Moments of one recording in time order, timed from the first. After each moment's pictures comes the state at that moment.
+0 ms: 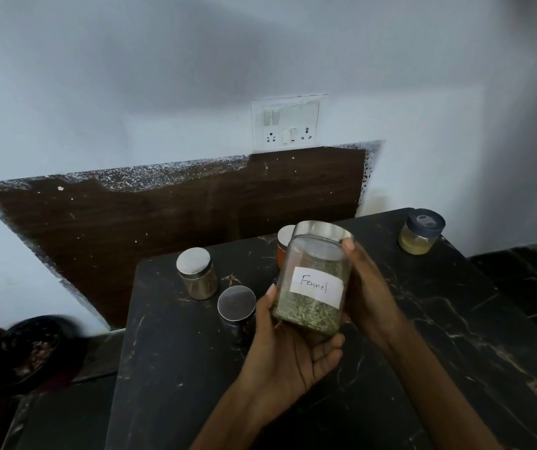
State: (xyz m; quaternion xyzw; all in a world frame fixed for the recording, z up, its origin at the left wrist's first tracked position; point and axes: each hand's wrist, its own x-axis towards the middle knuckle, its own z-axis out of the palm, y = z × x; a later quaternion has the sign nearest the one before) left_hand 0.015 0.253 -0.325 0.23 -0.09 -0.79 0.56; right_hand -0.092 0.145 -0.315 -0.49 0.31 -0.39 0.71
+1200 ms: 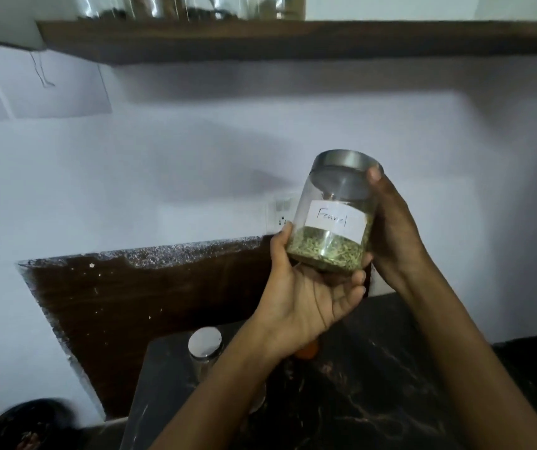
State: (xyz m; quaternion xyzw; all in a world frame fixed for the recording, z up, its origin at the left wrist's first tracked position) left_hand 0.033 0.174 -0.195 0.21 -0.27 -0.73 0.60; right_hand -0.070 0.092 -0.151 -0.57 0.17 -0.53 0.61
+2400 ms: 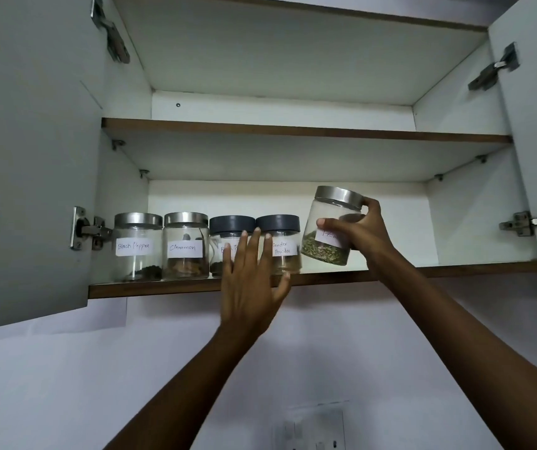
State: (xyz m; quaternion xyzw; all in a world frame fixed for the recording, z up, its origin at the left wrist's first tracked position) left_hand 0.148 0.030 0.035 0.58 -0.52 0.50 0.38; right_hand -0.029 -0.034 0.109 -0.63 0.18 -0.67 0.36
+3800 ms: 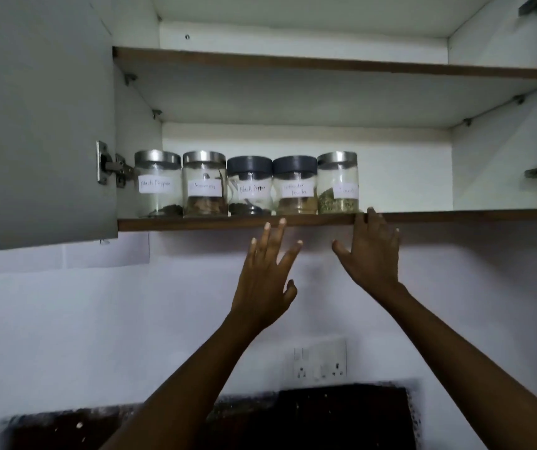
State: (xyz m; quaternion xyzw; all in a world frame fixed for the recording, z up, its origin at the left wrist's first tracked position) left_hand 0.163 0.048 -0.042 0.58 -0.64 0.42 0.27; right_hand 0.001 -0.053 -0.009 -0.73 0.45 -0.51 -0.13
